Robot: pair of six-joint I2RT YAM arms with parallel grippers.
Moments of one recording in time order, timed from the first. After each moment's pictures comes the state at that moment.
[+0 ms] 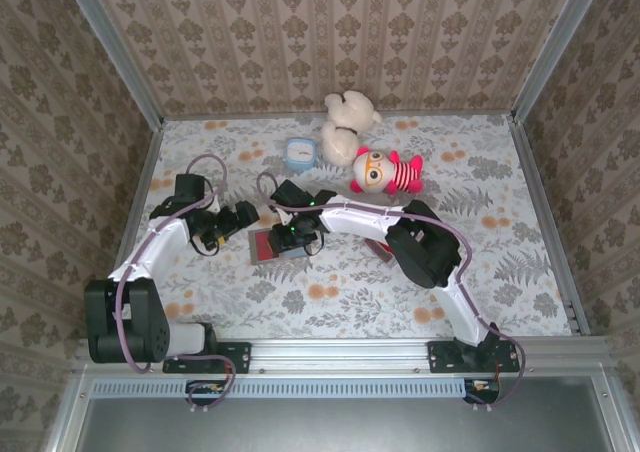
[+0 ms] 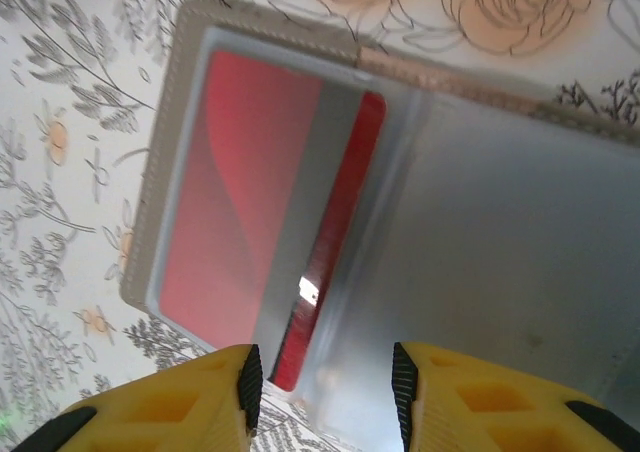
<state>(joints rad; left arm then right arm) -0.06 1.31 0.82 -0.63 0.41 -0.44 0.86 2.21 1.68 -0.57 -0.24 0.49</state>
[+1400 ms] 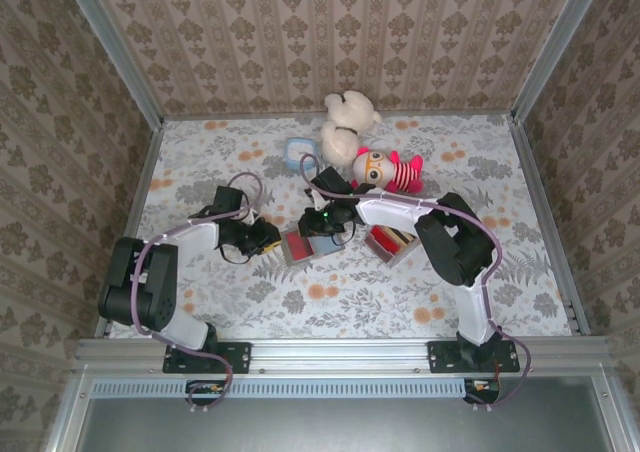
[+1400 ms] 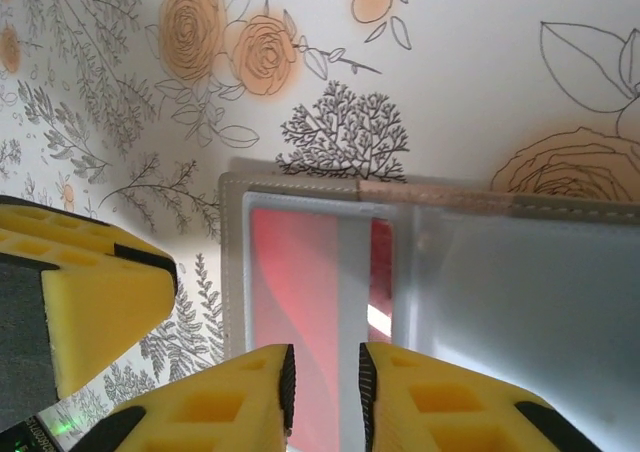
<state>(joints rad) -0.27 1.53 0.70 -0.29 0.60 -0.67 0.69 2.04 1.39 -0.37 -0.37 0.58</state>
